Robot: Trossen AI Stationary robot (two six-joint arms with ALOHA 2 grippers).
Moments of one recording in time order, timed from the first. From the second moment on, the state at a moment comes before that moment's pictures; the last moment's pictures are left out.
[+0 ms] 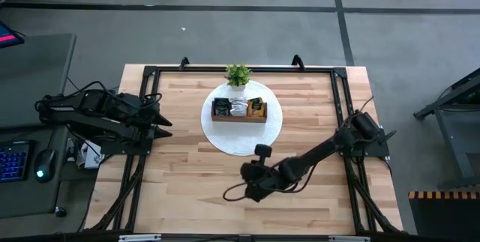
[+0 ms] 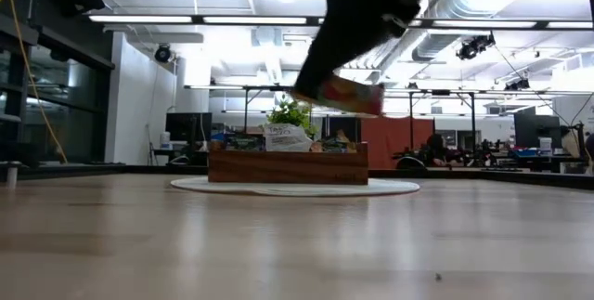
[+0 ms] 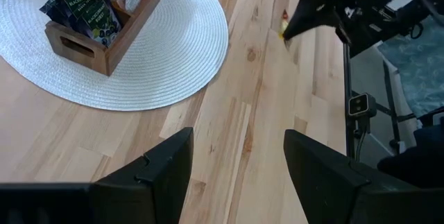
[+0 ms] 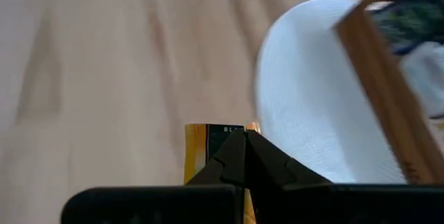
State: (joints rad) left arm -0.12 0.54 0.88 -1.00 -0.01 -0.53; right arm 0.48 1.96 1.42 -0.50 0.62 0.47
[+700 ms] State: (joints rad) left arm -0.12 0.54 0.88 -1.00 -0.01 -0.53; right arm 0.41 1.91 1.31 -0.31 1.03 0.86
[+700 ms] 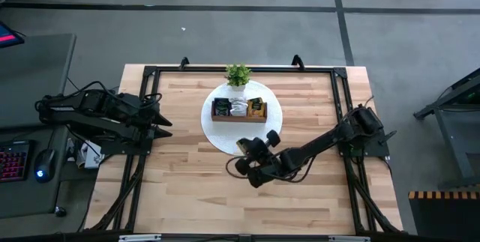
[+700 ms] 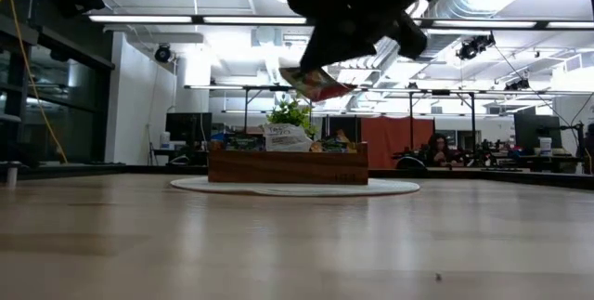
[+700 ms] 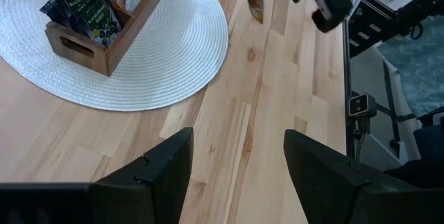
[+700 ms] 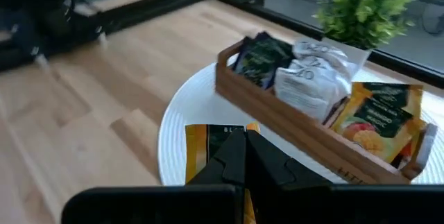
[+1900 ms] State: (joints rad) left arm -0.12 0.54 0.88 -1.00 -0.01 -0.53; right arm 0.01 1.78 0.97 0.09 1.06 0.84
